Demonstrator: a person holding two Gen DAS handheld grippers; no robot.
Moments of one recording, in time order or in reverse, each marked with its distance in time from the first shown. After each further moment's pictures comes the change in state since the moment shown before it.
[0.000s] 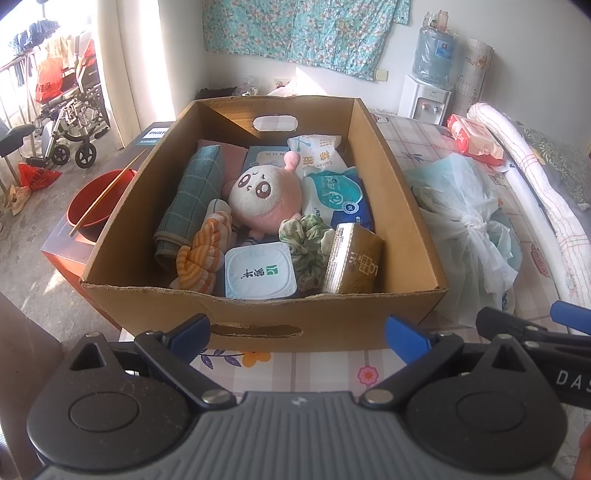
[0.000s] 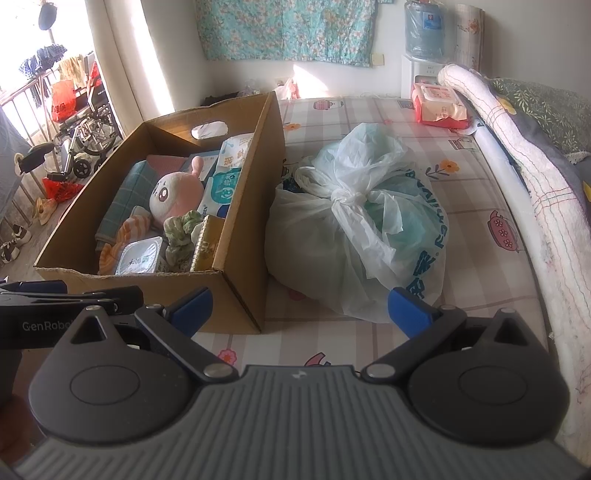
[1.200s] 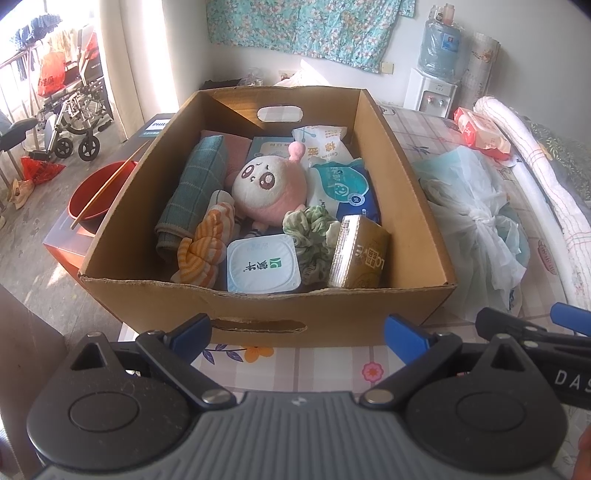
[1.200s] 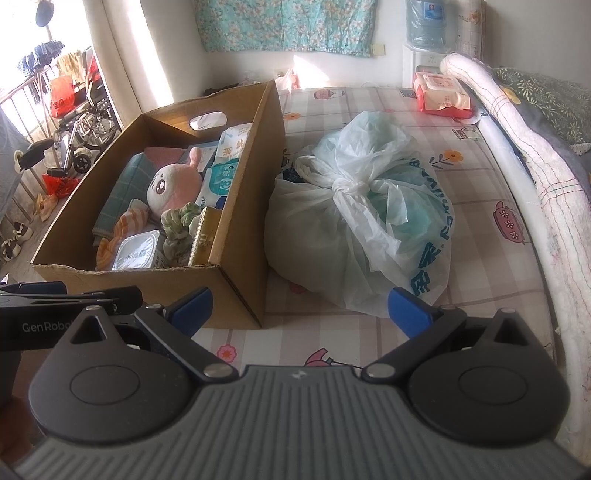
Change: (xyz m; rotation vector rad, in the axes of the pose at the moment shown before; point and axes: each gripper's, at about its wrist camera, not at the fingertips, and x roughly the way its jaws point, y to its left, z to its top) left arm 0.005 0.000 -0.003 -0.010 0.022 0.012; right arm 0.010 -0.002 0.000 0.006 0.032 0.007
